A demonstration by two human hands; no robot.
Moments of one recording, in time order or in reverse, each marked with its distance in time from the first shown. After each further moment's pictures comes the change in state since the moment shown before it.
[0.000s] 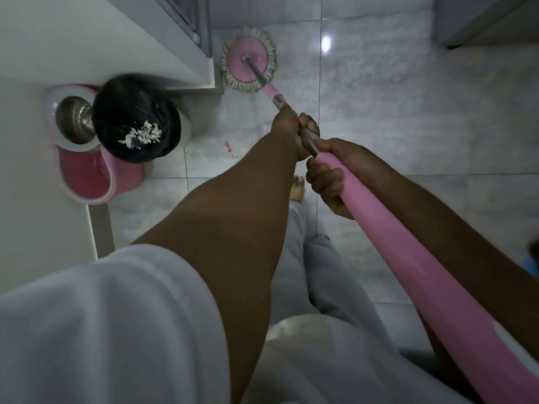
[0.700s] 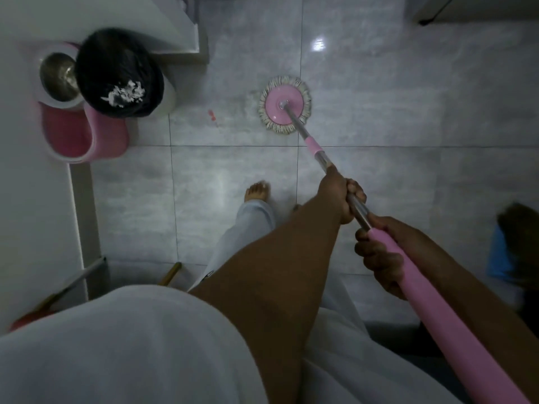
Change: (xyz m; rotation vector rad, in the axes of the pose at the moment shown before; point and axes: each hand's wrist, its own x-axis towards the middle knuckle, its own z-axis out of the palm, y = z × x) left_hand -0.060 -0.288 -0.021 0.062 -0.056 -0.208; right_hand -0.141 0.188 -0.186 0.078 0.074 0.066
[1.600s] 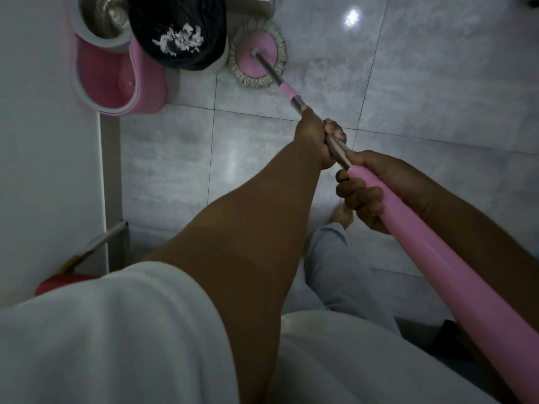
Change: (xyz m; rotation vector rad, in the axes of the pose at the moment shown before) left_hand -0.028 0.175 -0.201 -0.230 -0.018 0.152; right_hand 0.169 0.022 0.201 -0.316 0.037 0.038
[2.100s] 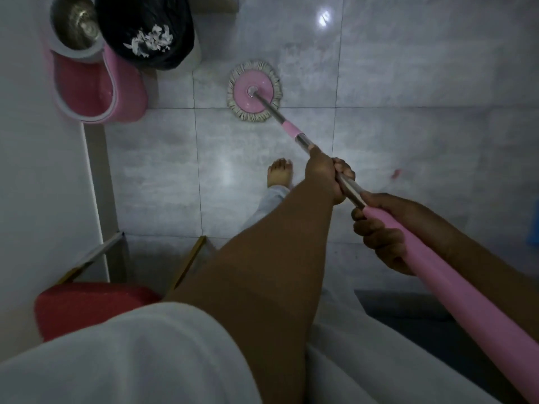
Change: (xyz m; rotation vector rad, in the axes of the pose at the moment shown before) left_hand -0.023 -0.153 -0.037 0.076 0.058 -0.076; right_hand -0.051 0.140 -0.084 0.164 -0.016 -0.013
